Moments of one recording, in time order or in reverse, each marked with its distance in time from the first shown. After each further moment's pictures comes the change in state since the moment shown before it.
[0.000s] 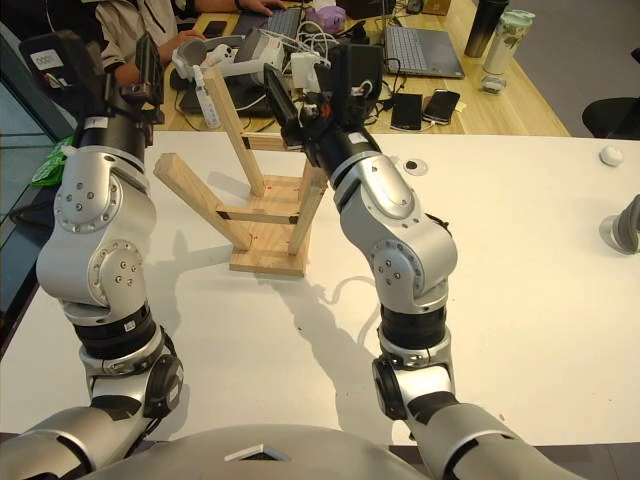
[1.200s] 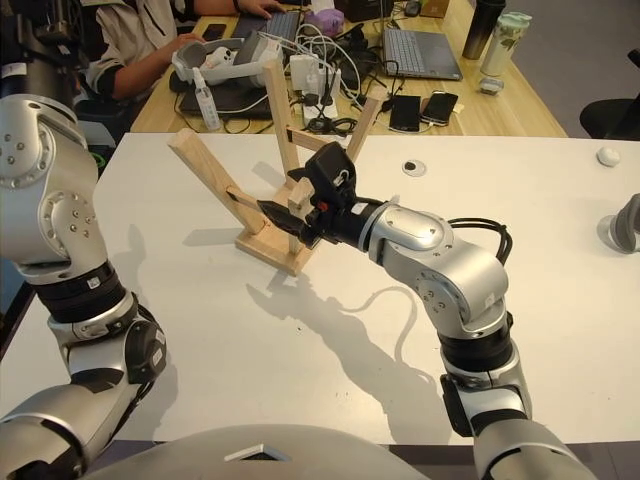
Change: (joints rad) left arm -0.163 0.110 0.201 0.234 0.055 -0.110 -0.092; right arm 0.127 -0.393 0.155 -0.098 0.059 0.208 0.439
